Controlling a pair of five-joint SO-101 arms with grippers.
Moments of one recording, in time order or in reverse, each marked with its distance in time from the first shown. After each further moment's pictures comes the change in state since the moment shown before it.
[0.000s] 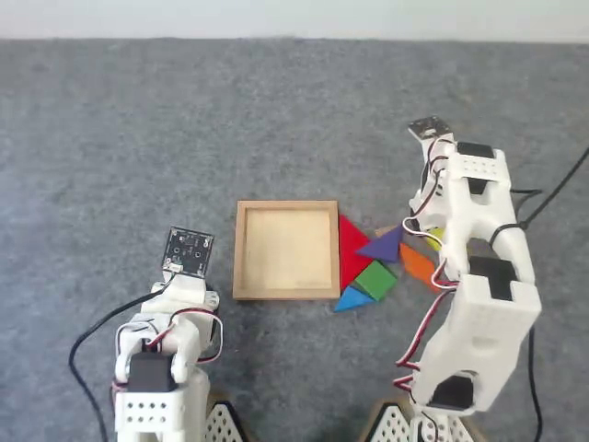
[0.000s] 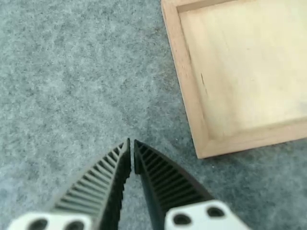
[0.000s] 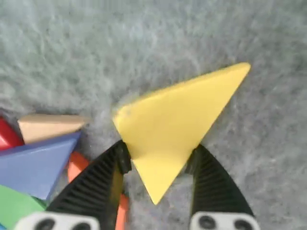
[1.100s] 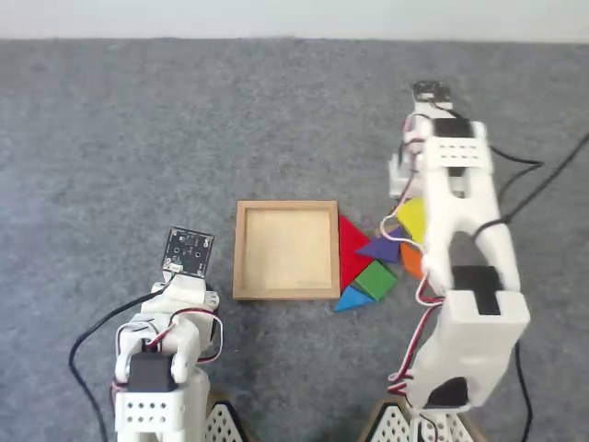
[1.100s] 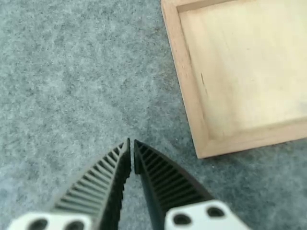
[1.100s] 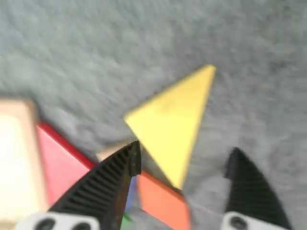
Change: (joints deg) left arm 0.0 0.0 0.0 0.0 0.0; right arm -9.1 -5.9 -8.4 4.8 -28.6
